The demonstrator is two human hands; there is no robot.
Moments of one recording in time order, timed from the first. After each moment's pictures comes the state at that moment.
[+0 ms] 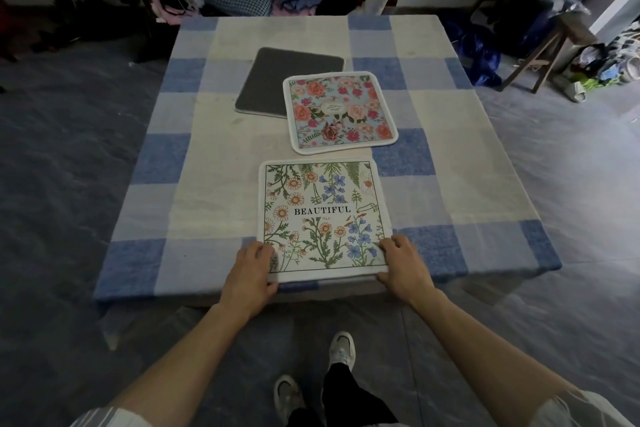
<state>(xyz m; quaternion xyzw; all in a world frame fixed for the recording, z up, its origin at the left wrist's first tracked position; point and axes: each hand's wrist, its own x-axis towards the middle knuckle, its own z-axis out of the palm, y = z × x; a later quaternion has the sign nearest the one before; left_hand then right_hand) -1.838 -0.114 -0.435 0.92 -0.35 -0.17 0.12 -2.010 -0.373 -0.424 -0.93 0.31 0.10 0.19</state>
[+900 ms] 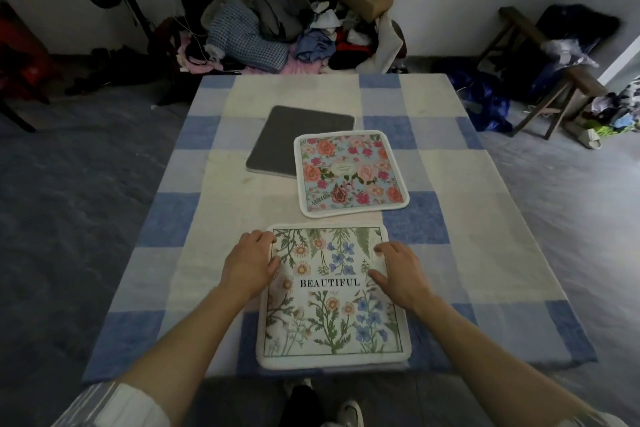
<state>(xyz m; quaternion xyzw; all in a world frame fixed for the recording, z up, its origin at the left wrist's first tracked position) -1.706 -0.198 -0.378 0.92 -0.35 -0.07 0.14 -1.898 -0.443 -0.385 -0.95 0.24 0.01 0.21</state>
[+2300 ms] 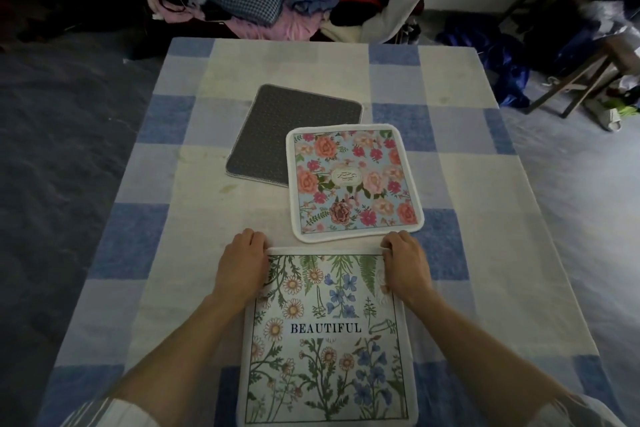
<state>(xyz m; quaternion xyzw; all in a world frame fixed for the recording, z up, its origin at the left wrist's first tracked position) -1.626 -0.261 -0.431 0.93 -0.32 -0.11 0.12 -1.796 -0.516 -0.418 -0.92 0.33 -0.01 0.22</state>
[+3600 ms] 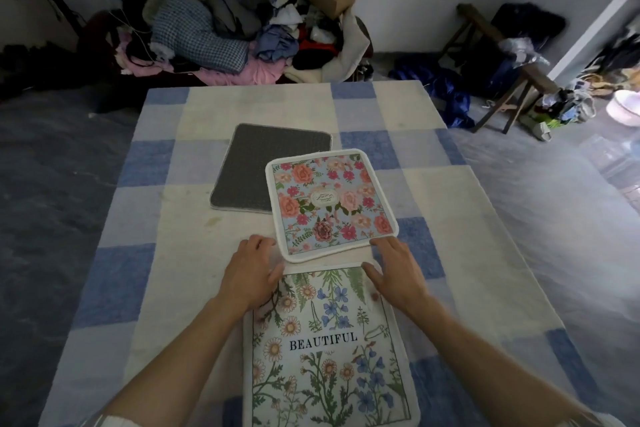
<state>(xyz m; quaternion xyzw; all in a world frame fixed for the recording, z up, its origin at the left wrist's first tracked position) -1.620 -0.285 -0.395 0.89 -0.41 -0.13 0.18 -1.821 -0.499 -0.377 -0.92 0.31 -0.06 0.23</state>
